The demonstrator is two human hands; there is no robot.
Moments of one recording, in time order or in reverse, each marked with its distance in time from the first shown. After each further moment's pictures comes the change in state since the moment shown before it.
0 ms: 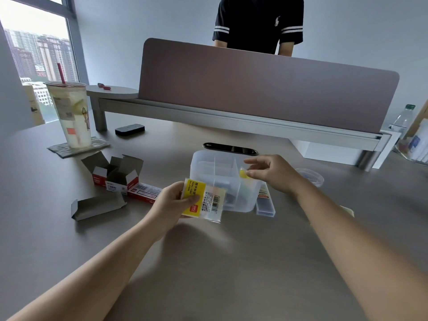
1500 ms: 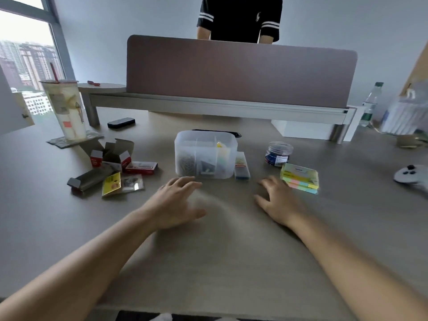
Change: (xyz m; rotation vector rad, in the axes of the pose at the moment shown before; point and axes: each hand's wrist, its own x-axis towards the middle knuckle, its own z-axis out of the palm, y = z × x) left_hand -0.065 0.001 0.025 1.224 -0.270 0.239; right_hand -0.118 0.063 0.027 -0.461 0.089 0.082
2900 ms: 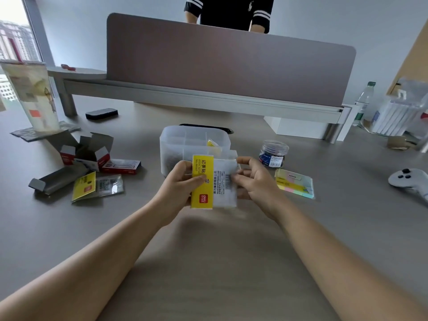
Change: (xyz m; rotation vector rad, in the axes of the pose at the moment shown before) left_hand 0.040 0.031 0.006 -1.375 0.215 -0.150; right_hand 0.022 -0.040 -0.011 1.116 -0.028 0.058
